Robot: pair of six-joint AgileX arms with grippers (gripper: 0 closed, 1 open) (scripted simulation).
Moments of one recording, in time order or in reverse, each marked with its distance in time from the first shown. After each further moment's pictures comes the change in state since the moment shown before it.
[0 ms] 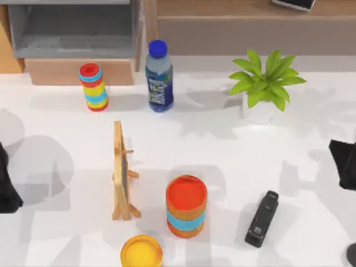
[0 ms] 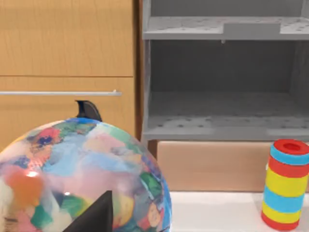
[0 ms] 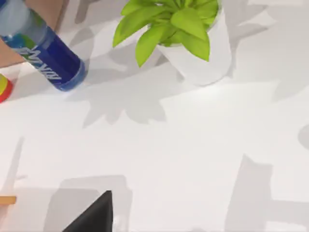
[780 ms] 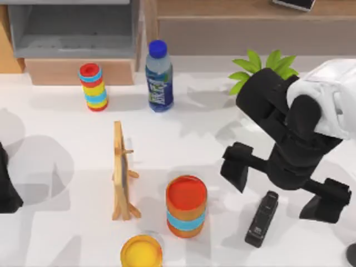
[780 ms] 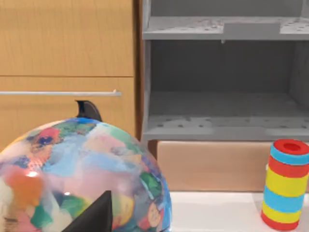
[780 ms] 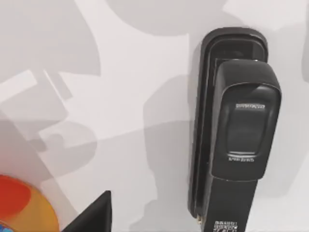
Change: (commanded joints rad) left arm 0.000 0.000 0.000 0.000 0.000 0.000; right arm 0.273 1.090 0.671 -0.560 -0.012 0.611
